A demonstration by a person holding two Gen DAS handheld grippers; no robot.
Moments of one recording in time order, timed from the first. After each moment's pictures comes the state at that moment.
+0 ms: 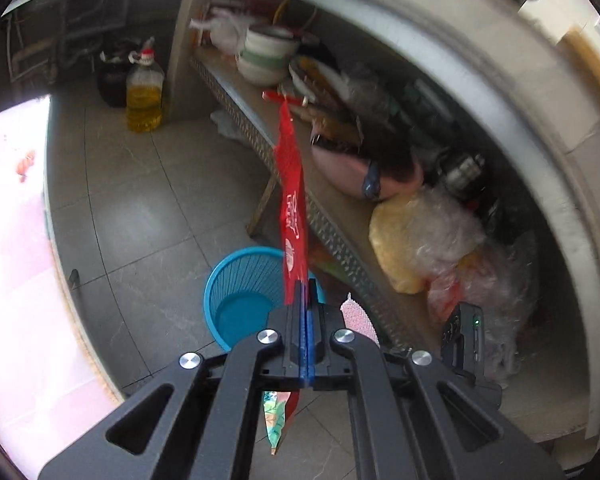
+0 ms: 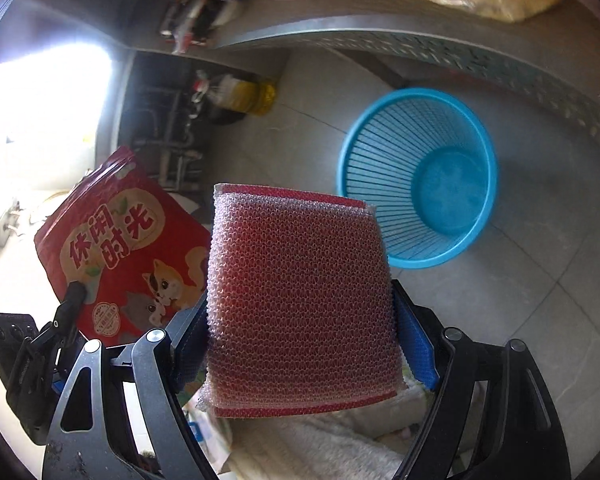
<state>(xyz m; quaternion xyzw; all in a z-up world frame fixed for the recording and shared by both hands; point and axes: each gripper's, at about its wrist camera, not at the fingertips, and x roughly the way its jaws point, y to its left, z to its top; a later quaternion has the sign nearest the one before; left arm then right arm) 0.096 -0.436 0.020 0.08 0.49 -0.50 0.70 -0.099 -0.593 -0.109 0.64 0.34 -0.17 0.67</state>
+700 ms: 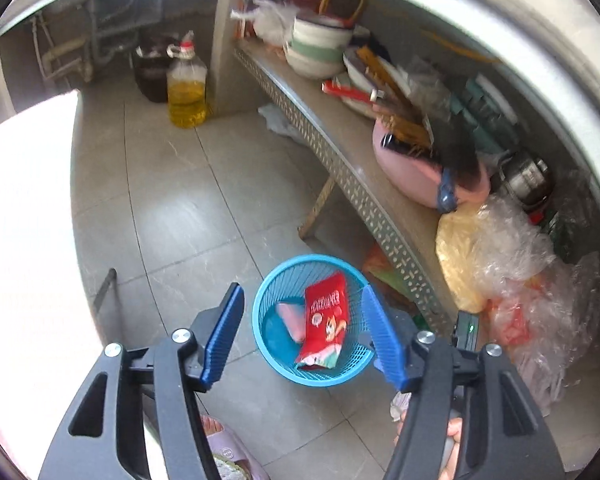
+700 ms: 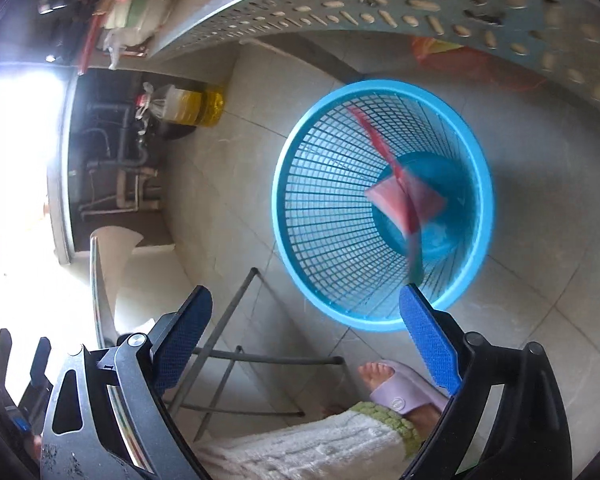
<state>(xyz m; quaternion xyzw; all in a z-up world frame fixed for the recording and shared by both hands) 0.129 -0.449 -0.003 0.11 0.49 -0.44 0.75 -0.066 -0.631 -0.205 0.64 0.36 -0.22 0.65</state>
